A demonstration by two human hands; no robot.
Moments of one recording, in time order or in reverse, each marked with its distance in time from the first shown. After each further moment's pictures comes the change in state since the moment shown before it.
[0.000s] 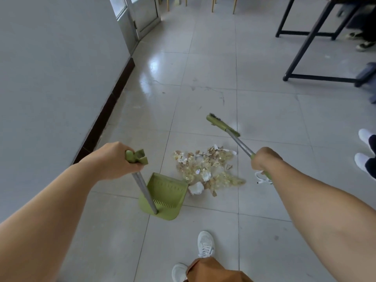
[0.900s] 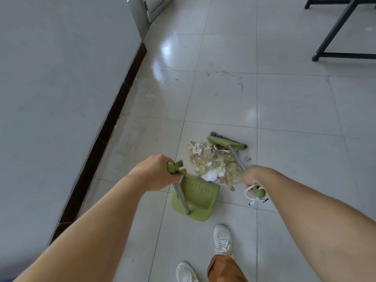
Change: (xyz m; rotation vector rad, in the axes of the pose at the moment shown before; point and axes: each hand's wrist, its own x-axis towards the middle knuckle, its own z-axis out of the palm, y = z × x) left_hand 0.050 0.013 0.072 -0.020 -0.118 0.009; right_hand -0.015 -0.057 0.067 -0.255 -0.542 -0.221
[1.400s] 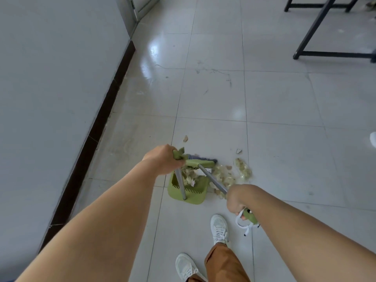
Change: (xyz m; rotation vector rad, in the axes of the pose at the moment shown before) left_hand 0.009 -0.012 0.032 0.001 0.033 0.011; right_hand -0.059 -0.030 0.097 -0.441 -0.209 -0.029
